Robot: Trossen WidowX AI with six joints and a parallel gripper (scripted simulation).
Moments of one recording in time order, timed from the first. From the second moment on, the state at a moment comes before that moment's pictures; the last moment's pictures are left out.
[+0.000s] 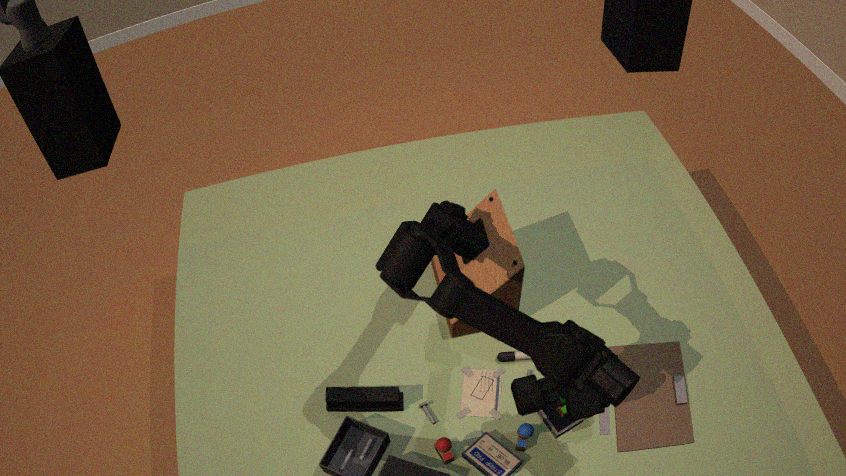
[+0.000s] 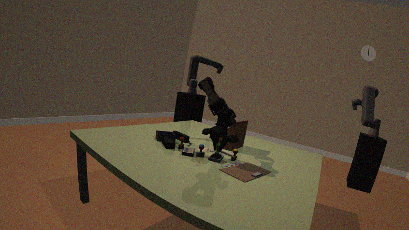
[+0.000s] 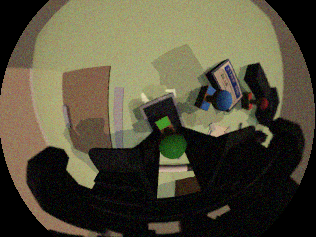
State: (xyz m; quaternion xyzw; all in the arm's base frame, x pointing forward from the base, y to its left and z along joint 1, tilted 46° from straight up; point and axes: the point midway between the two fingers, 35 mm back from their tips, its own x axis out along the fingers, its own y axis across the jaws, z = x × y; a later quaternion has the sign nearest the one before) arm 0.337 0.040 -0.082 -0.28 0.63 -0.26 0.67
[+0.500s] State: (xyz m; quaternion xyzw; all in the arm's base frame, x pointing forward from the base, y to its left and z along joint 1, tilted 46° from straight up) arm 0.336 0.036 -0.086 -0.28 0.64 -0.26 0.67
